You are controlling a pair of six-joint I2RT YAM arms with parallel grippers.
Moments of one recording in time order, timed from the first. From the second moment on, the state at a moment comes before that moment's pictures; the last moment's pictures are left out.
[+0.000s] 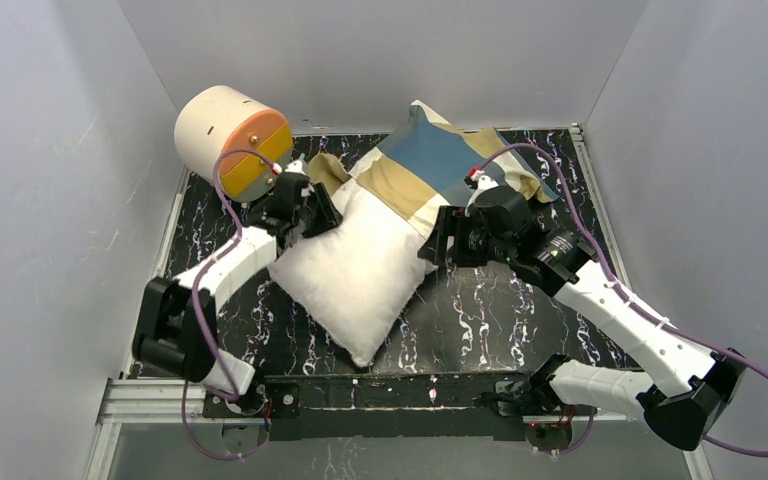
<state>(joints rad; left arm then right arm) -0.33 1.51 1.02 -0.24 0.04 -0.60 0.76 1.09 1.14 -0.68 -0.05 0.66</state>
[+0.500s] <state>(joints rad) -0.73 1.46 1.15 -0.23 0.06 -0.80 0.65 1.19 1.46 -0.92 0.18 0.56</state>
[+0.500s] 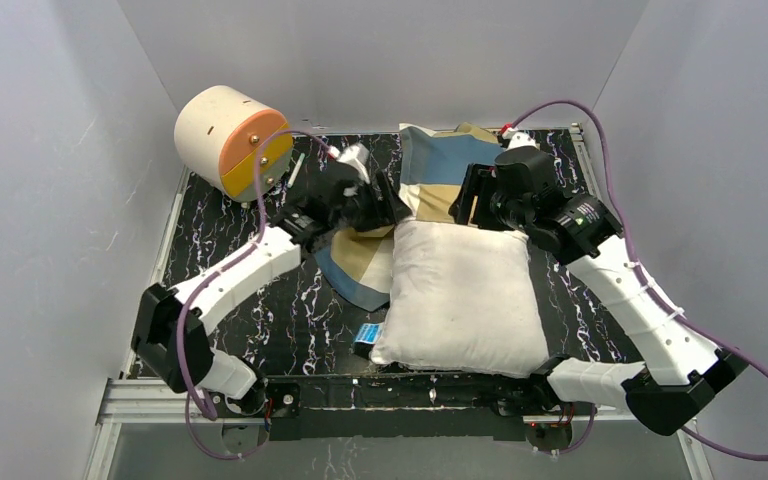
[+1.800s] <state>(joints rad) -0.39 1.50 0.82 0.18 0.46 -0.63 0.84 1.77 1.37 -0.62 0.58 0.75</state>
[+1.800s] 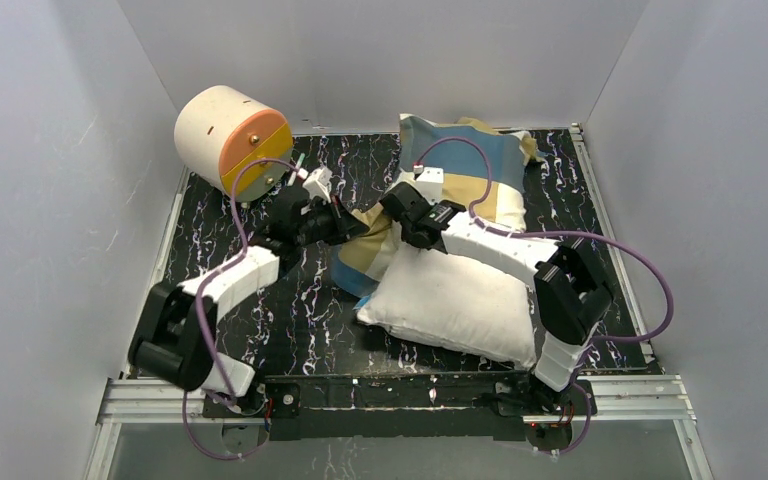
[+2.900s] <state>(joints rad) -0.51 1.15 0.72 0.01 0.34 -0.73 0.80 1.29 1.05 -0.08 0.30 -0.01</state>
